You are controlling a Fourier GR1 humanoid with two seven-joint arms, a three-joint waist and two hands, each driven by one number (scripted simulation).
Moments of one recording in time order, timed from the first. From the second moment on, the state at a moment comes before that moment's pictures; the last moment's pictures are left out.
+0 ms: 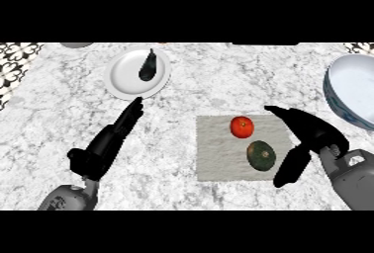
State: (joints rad) left arm -0.15 0.27 -0.33 -1.56 0.16 0.02 0.03; right arm -0.45 -0.65 0.50 -1.67 0.03 0.31 0.96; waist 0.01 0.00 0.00
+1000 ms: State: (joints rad) left arm -0.14 0.22 -0.26 -1.56 0.12 -0.05 0.04; right arm -0.38 -0.47 0.55 -1.69 0.30 0.31 1.00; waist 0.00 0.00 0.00
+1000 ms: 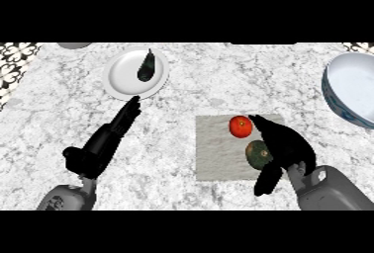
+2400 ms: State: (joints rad) left arm -0.13 0.13 -0.17 -1.60 0.04 -0.13 0.09; right arm -0.27 -0.30 0.37 -1.41 0.70 0.30 0.71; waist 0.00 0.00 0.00
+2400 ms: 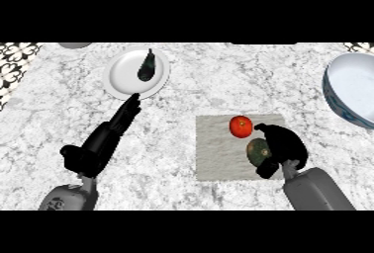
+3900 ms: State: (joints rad) left arm -0.12 0.09 -0.14 -1.59 -0.02 -0.17 0.08; right arm -0.68 -0.33 0.10 -1.10 1.02 0.02 0.63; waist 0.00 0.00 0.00
